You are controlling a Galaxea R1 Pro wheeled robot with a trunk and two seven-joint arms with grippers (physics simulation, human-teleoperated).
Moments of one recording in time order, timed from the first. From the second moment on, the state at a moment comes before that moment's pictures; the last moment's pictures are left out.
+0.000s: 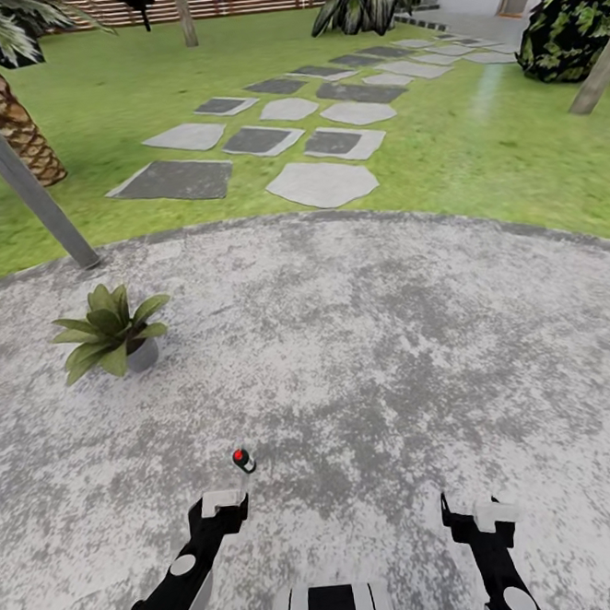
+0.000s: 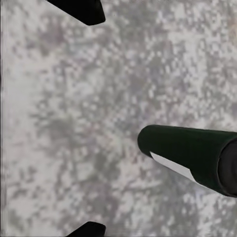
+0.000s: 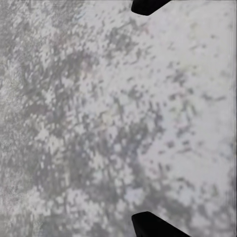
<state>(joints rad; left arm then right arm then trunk) -0.52 -0.02 -0.01 -0.43 -0.01 -0.25 0.01 -0.29 -0.04 -0.04 -0.66 0.01 -0.40 -0.18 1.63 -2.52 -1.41</state>
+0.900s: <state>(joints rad) -0.51 -0.02 -0.01 -0.43 -0.01 -0.32 0.01 -0.29 -0.04 -0.04 -0.66 0.01 -0.40 -0.18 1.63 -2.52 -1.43</state>
